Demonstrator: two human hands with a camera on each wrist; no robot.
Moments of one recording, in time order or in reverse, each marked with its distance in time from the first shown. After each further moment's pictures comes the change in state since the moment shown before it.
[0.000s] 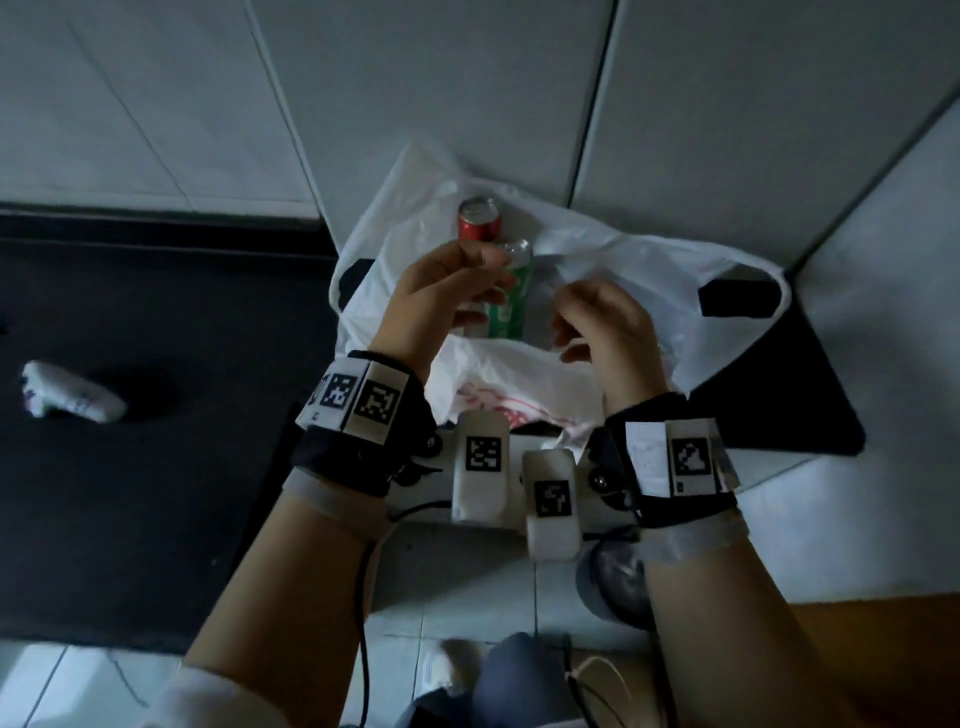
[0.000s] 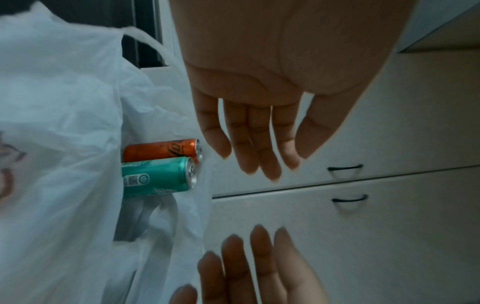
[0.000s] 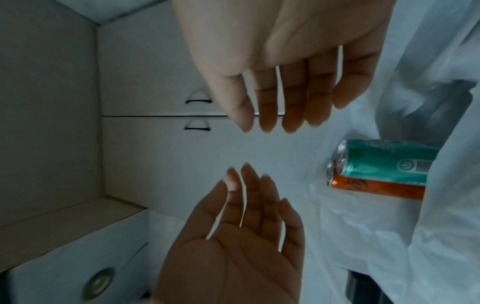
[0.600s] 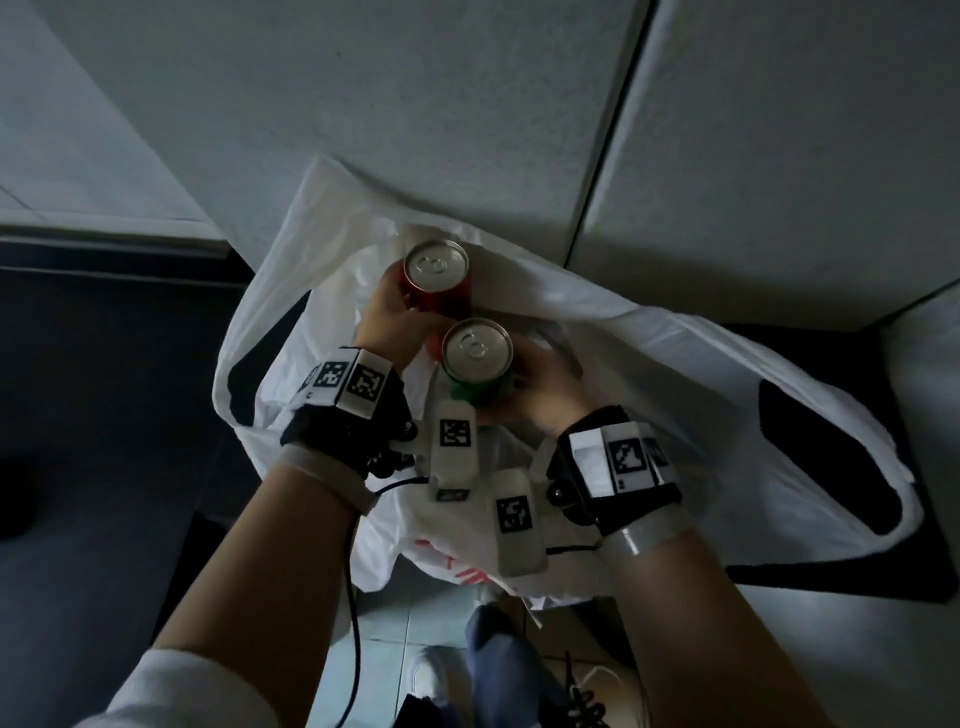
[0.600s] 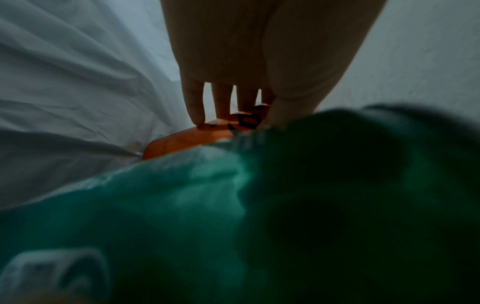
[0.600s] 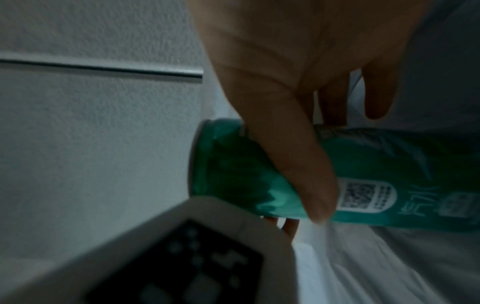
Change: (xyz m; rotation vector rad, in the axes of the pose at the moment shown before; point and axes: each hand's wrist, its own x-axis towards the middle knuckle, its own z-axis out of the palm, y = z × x) left_hand 0.202 -0.105 -0.020 0.184 0.288 -0.315; right_hand 0.170 0.097 0.021 -0.301 -0.492 0.226
